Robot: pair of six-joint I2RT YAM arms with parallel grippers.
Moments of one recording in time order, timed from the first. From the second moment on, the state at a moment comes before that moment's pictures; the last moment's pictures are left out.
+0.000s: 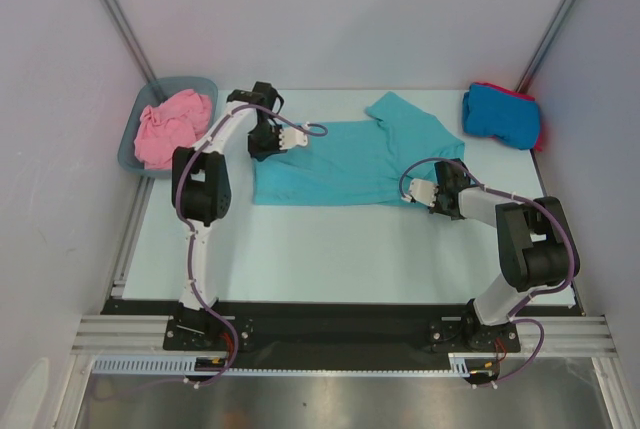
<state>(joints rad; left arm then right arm) -0.24 2.29 2.04 -1.14 0.10 1.24 0.17 1.63 0.77 -0.21 0.29 -1.17</state>
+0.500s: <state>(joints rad) -0.23 2.29 2.04 -1.11 0.05 1.23 0.18 1.63 0.77 -0.21 0.29 -1.16</state>
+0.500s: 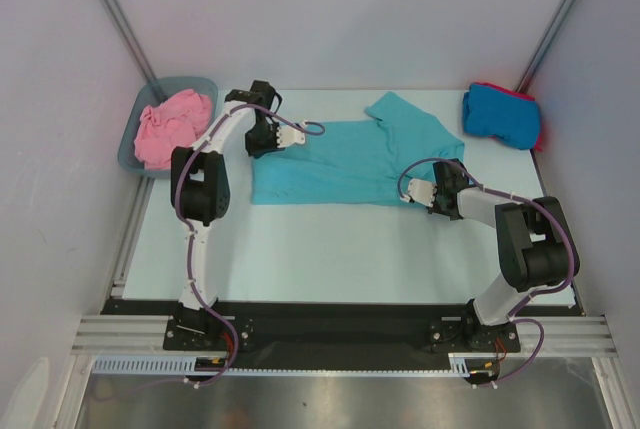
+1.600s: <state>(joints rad) -0.26 2.29 1.96 -0.87 -0.05 1.20 0.19 1.63 0.77 -0.21 0.29 -1.16</state>
